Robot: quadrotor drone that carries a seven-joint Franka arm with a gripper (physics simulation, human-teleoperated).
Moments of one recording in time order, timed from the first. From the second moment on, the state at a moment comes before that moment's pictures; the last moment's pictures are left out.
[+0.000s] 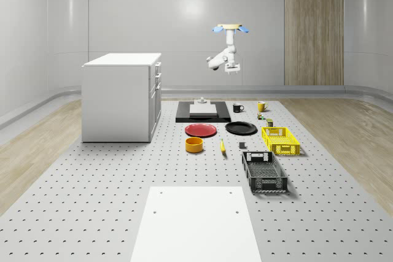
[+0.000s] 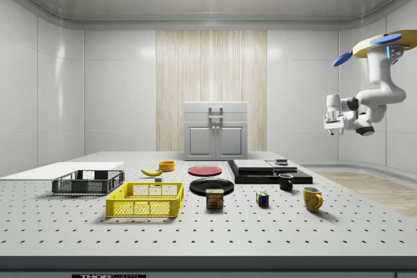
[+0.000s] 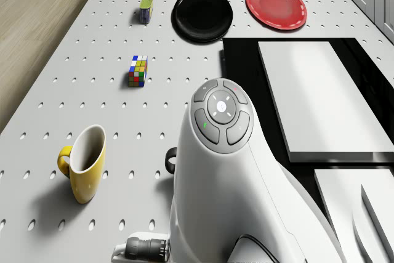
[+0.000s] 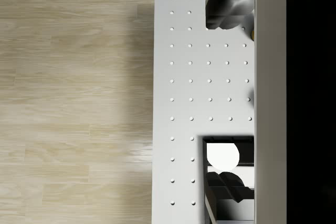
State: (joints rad) arm -0.96 -1.02 1.22 -2.89 -1.98 1.17 1.52
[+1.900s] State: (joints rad) arm -1.10 -1.23 1.31 -2.89 -1.91 1.30 1.63
